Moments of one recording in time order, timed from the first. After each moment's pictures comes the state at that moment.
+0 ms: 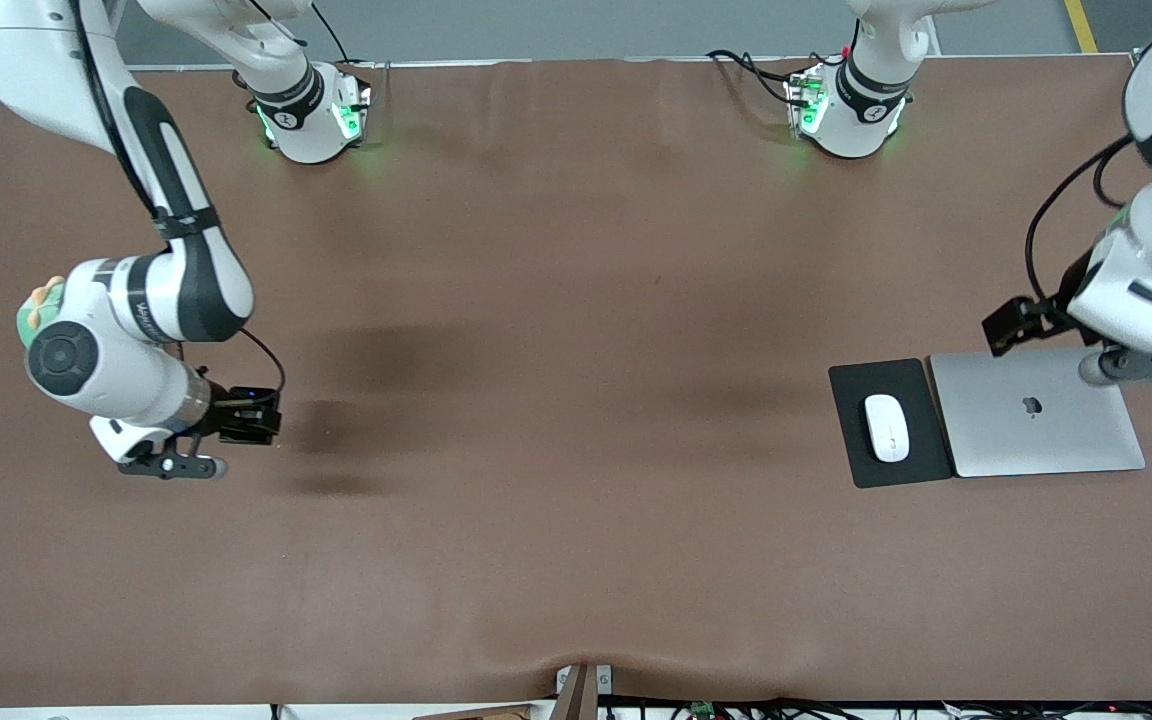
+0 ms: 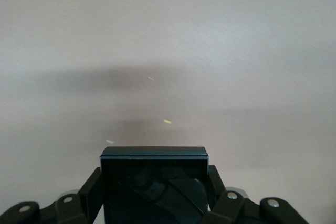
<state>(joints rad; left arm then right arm) 0.12 0.10 -0.27 -1.54 0.15 1.66 -0.23 0.02 0.41 -0.01 -1.87 0.00 2.21 0.07</state>
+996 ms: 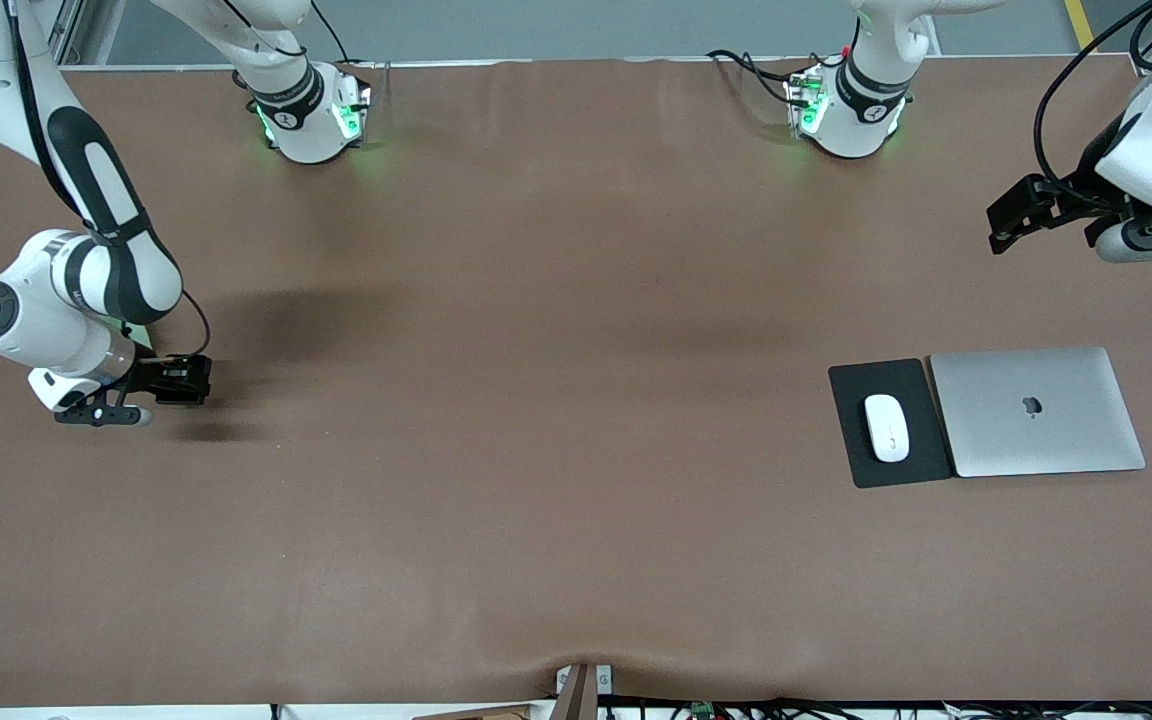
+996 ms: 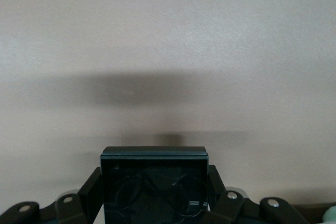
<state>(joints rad) 0.01 -0.03 -0.17 -1.55 0.05 1.50 -0.19 -0.24 0.40 -0.01 -2.14 0.00 2.51 -0.22</state>
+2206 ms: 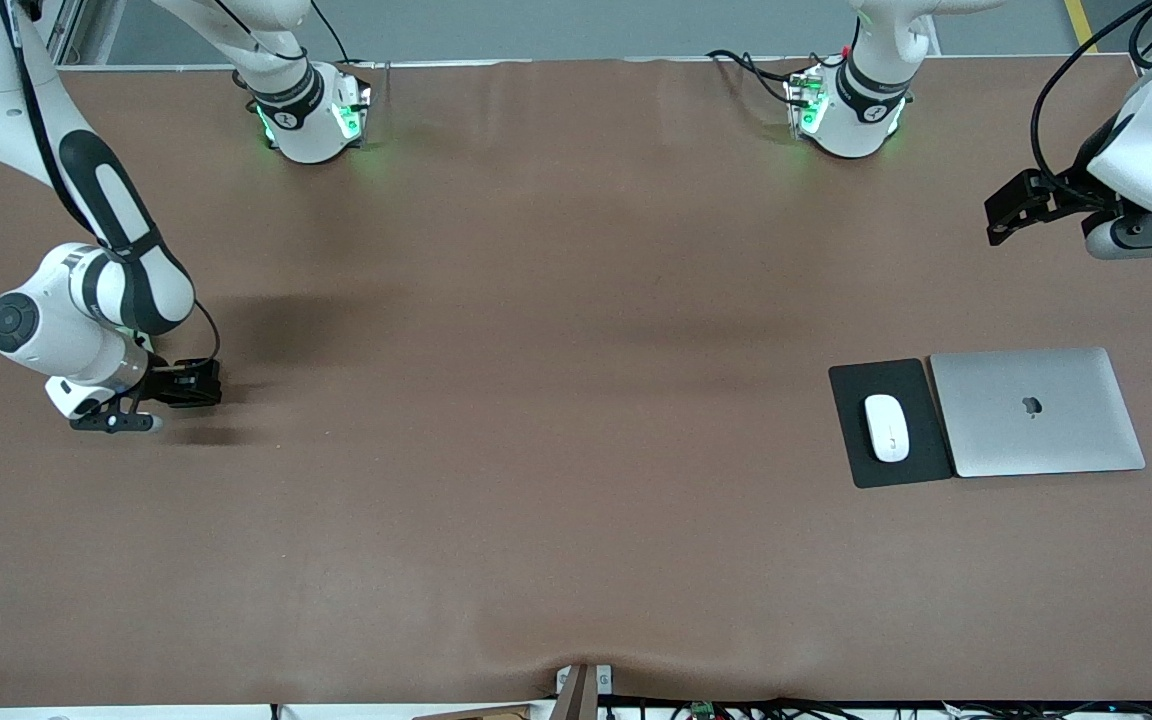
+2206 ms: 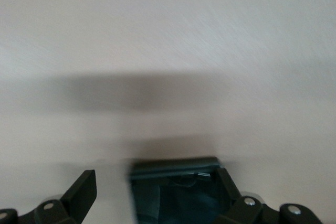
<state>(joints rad) 0.01 -0.04 -0.16 -1.57 0.05 1.48 -0.14 -0.22 0.46 0.01 -2.11 0.00 2.57 -0.19</state>
